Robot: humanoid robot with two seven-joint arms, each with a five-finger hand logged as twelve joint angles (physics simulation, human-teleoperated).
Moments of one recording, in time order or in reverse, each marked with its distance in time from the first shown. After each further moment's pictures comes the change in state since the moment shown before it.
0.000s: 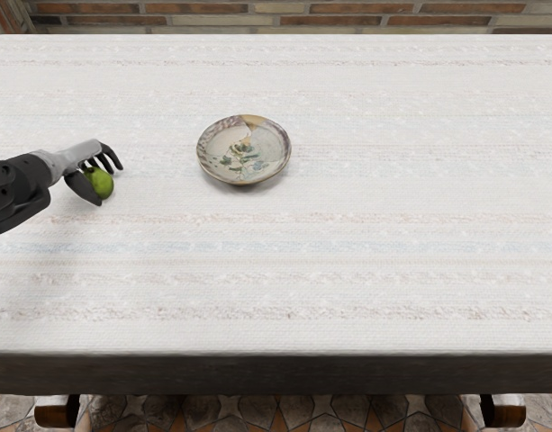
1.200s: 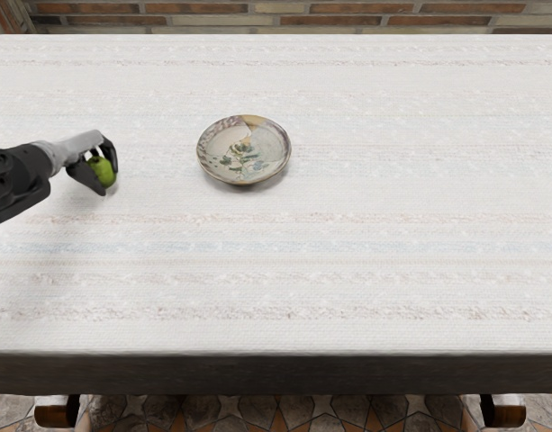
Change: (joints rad) left arm -0.042 0.007 0.006 -0.015 -0.029 -0.017 0.001; right arm 0.000 0.000 0.000 0.000 0.000 0.000 0.000
